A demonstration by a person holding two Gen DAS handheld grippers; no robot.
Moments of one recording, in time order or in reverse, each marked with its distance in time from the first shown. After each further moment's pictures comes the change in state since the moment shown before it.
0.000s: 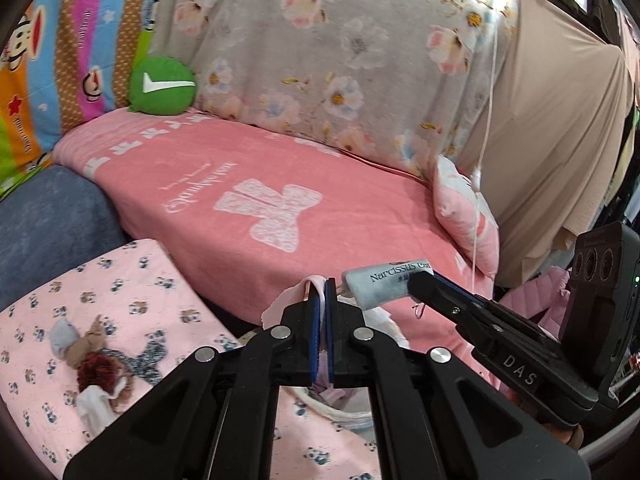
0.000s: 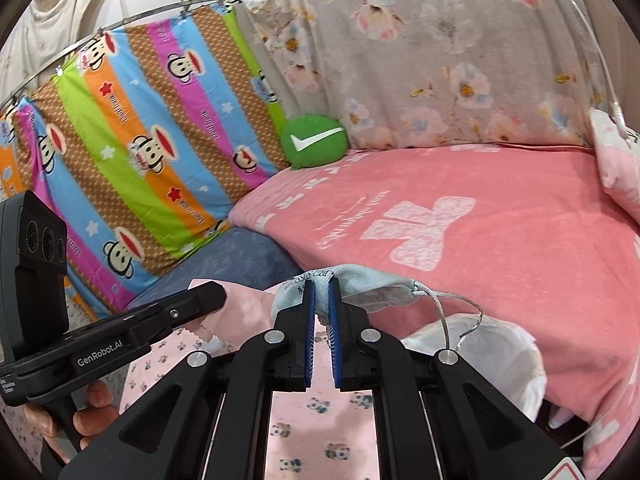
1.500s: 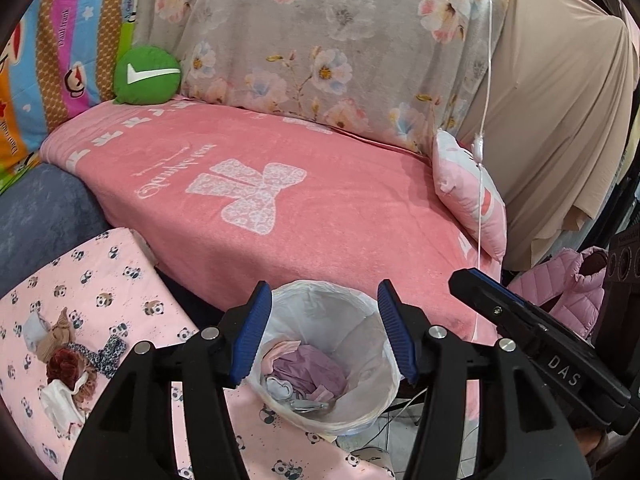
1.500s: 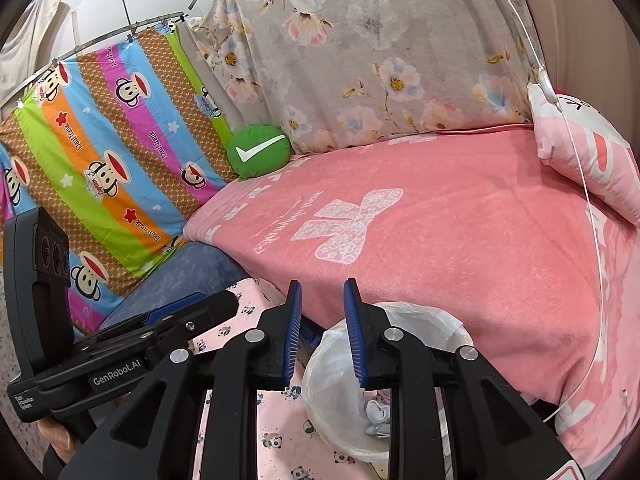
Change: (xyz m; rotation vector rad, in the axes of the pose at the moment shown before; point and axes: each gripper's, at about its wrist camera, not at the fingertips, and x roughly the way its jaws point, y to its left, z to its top) left arm 0.053 -0.039 -0.016 0.014 0.048 0.043; right arm -0.017 -0.084 -0.013 0.082 -0.006 -0.097
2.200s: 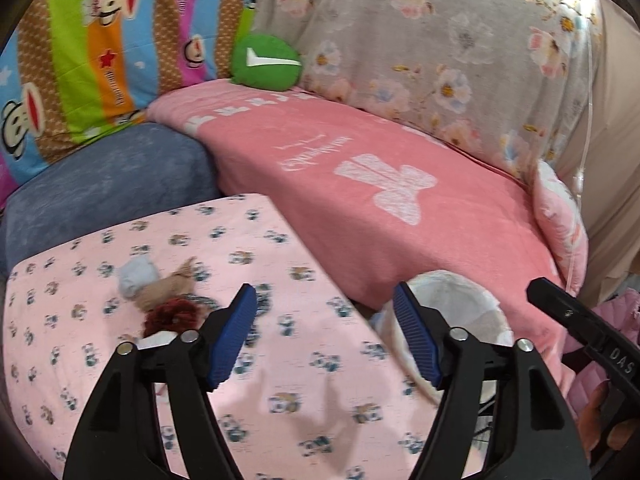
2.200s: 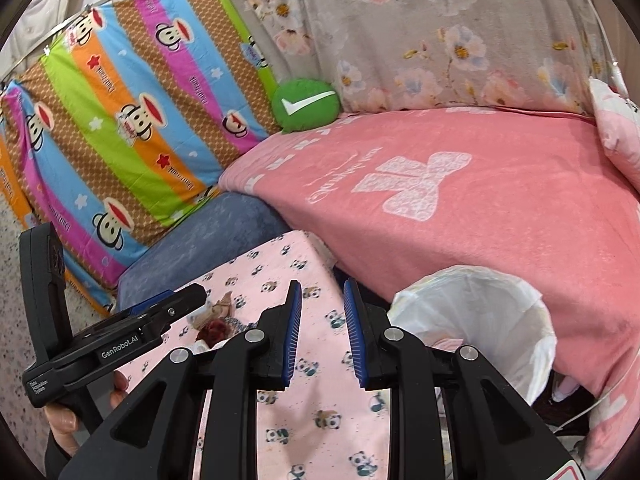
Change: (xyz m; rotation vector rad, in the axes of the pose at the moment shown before) left arm -0.054 0.124 -0.047 -0.177 -0.041 0.315; right arm 0.051 0.096 -0.045 -0.119 0.141 0.107
